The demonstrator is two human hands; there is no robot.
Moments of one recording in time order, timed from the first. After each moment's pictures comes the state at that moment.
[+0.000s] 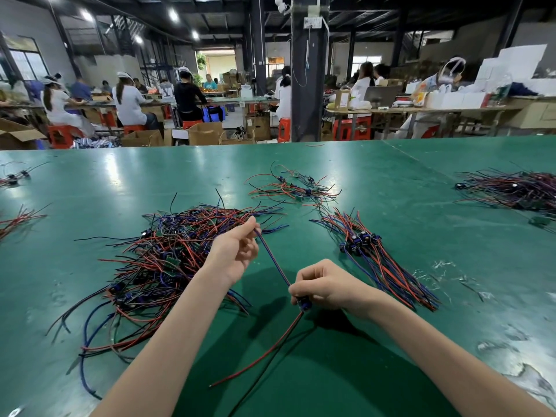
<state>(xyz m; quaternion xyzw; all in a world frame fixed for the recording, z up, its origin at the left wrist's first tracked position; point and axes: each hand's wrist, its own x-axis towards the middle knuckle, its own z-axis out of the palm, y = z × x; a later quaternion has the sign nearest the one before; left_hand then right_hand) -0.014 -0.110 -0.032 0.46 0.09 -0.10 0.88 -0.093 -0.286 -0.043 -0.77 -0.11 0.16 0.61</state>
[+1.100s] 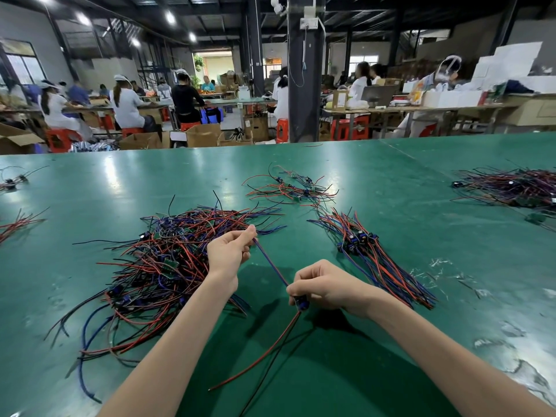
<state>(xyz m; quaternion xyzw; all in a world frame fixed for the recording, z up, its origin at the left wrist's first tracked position) -0.009 -0.113 -0.055 0.62 0.08 0.06 0.78 -0.093 -0.290 -0.044 -0.78 -0.10 0.17 0.60</state>
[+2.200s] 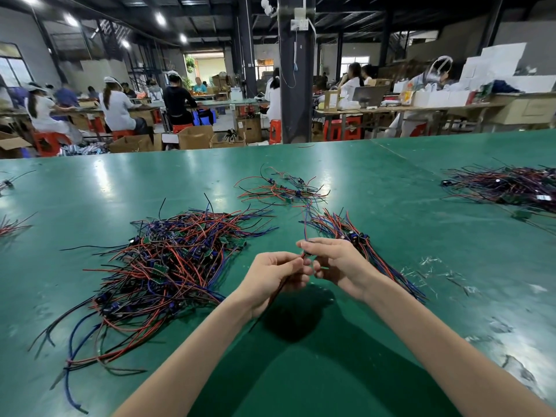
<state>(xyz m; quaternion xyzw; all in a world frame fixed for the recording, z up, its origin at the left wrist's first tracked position) -0.062 -0.165 -0.050 0.60 -0.11 -0.20 0.76 -0.066 -0.316 -0.044 -0.64 0.02 0.05 0.77</state>
